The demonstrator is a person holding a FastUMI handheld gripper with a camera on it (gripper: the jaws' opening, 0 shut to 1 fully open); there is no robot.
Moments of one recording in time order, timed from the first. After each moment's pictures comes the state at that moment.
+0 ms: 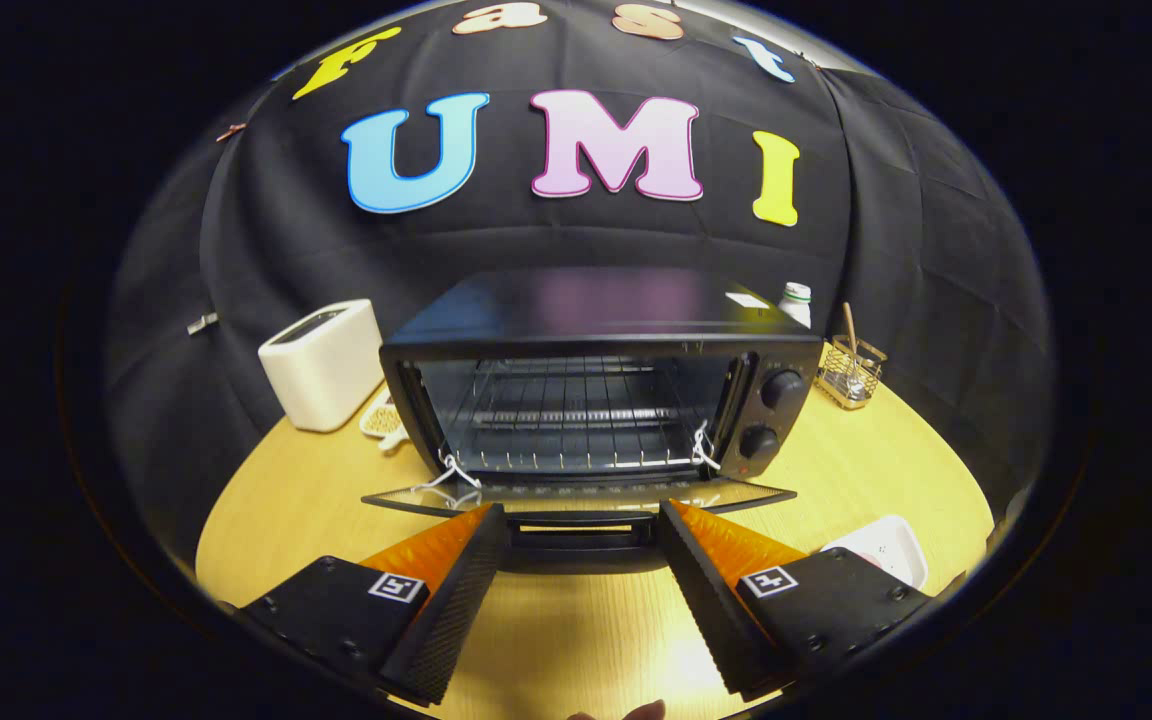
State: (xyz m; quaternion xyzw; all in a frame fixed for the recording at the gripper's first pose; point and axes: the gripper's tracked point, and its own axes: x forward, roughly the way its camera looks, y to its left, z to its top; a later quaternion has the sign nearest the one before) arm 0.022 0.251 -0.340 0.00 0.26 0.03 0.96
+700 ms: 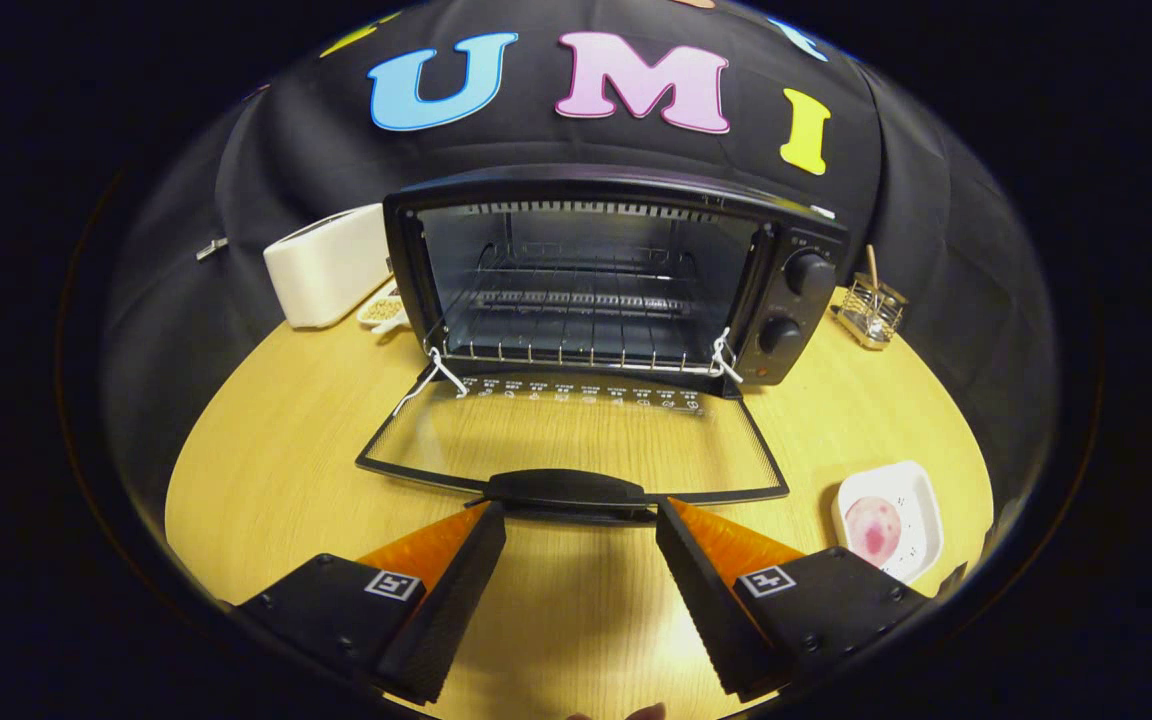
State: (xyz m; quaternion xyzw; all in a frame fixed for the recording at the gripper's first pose) arm -0.028 0.242 -0.417 -0.03 0.36 0.06 0.93
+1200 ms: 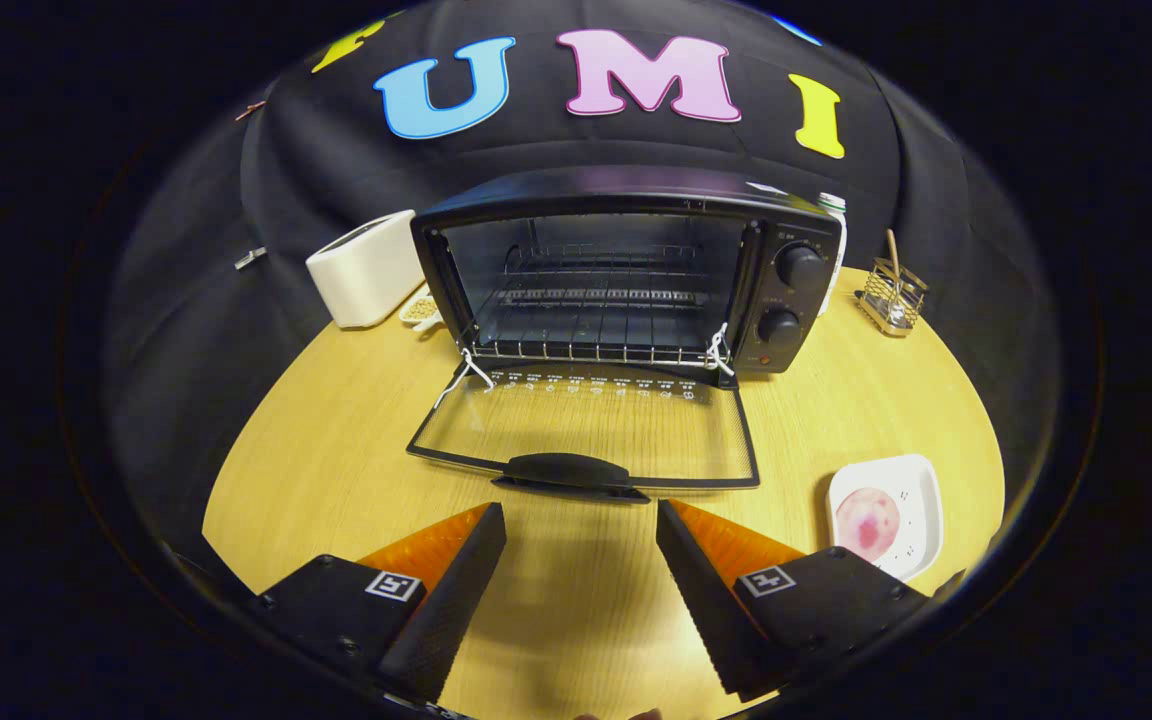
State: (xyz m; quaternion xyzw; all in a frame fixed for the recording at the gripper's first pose) arm -0.053 0.222 -0.376 0.00 0.38 0.13 0.92
